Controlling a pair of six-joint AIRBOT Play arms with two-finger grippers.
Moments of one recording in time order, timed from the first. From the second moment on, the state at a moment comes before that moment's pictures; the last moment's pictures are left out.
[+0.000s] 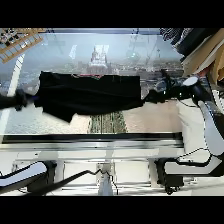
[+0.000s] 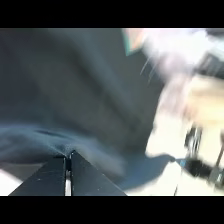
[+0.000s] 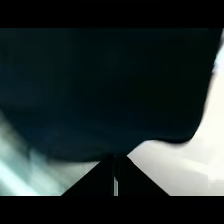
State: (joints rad) left arm 0.63 -1.33 0.99 0.58 -1.27 -1.11; right arm -0.17 -1.49 1.11 -0.75 1.25 1.12
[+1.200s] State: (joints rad) left arm 0.48 -1.83 1.52 0.46 -1.15 -1.26; right arm -0.09 -1.89 1.50 -0.85 1.14 1.30
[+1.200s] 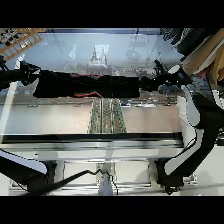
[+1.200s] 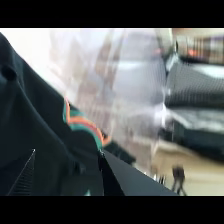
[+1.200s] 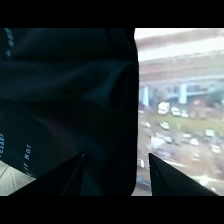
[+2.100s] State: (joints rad) left arm 0.06 -1.84 1.50 0.88 -1.26 -1.31; right arm -0.03 -1.50 1.59 -1.48 1.28 1.46
